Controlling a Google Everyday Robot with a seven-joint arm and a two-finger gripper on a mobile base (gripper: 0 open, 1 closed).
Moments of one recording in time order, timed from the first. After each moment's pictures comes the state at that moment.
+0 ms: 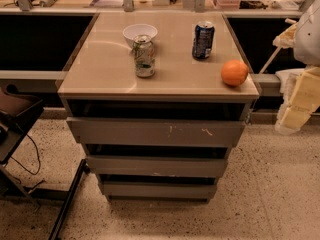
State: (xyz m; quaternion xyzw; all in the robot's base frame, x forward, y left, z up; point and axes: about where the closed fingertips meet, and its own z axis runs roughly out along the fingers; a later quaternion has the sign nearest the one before) arm 0.438 -0.217 0.976 -0.60 0.78 -0.03 0.16
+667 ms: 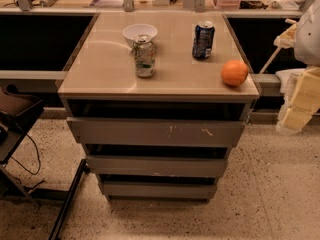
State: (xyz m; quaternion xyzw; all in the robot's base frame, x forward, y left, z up) arm 0.435 -0.214 0.978 -0.60 0.78 -0.04 0.15
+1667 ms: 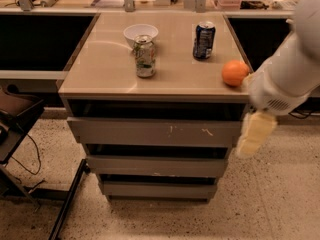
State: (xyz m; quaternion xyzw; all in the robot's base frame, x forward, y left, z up) arm 0.467 -0.200 0.866 -0.60 0.79 -0.03 0.16
